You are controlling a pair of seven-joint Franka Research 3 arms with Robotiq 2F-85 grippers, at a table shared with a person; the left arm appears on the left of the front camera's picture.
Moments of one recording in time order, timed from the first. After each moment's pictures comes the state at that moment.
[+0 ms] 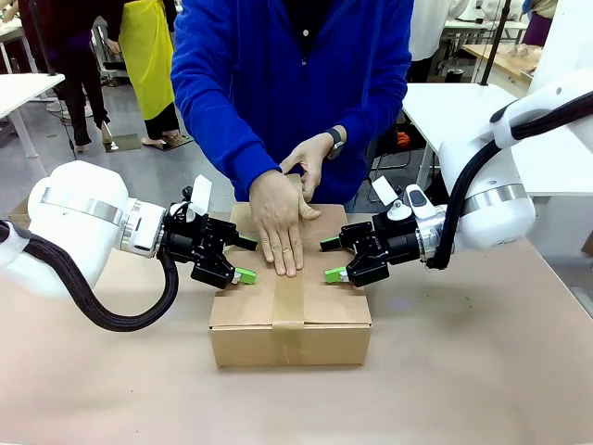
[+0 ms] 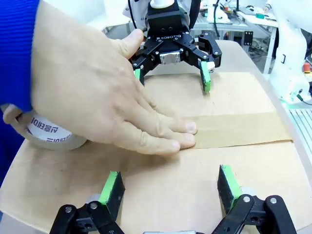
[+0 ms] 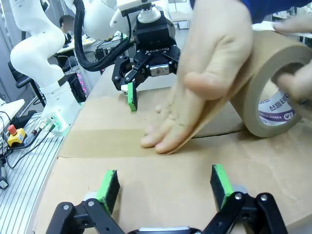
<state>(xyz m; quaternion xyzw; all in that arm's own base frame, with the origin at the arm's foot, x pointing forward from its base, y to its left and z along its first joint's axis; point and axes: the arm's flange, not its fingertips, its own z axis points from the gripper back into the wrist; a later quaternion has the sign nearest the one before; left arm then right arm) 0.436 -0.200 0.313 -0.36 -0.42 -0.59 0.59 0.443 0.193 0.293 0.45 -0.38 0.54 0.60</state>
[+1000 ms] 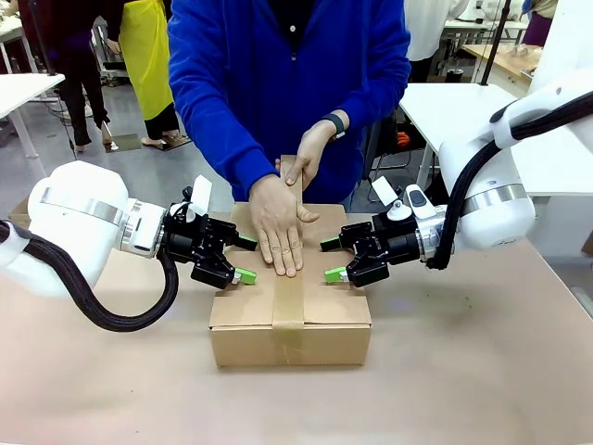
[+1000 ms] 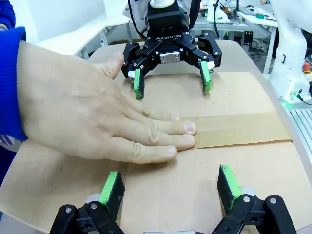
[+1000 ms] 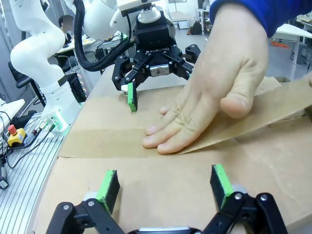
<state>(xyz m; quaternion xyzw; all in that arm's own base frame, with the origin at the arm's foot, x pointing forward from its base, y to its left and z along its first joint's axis) 0.436 -0.200 0.312 -0.36 -0.42 -0.59 0.59 0.443 0.193 0.293 0.45 -0.38 0.54 0.60</state>
